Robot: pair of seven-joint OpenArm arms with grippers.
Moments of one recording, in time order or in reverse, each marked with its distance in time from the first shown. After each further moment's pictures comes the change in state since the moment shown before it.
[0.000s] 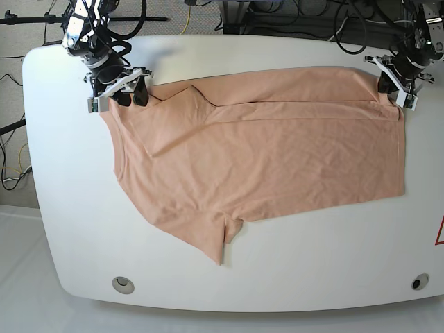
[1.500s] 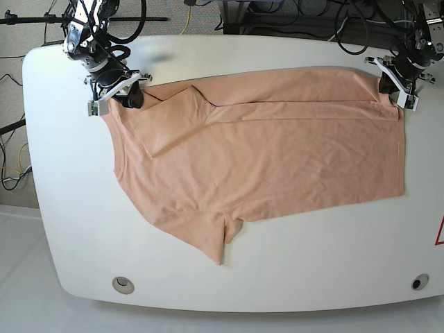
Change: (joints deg) left arm -0.3 0.0 0.0 0.0 0.0 0.4 0.4; right arm 3.3 0.5 0.8 -4.3 -0.6 0.4 -0.5
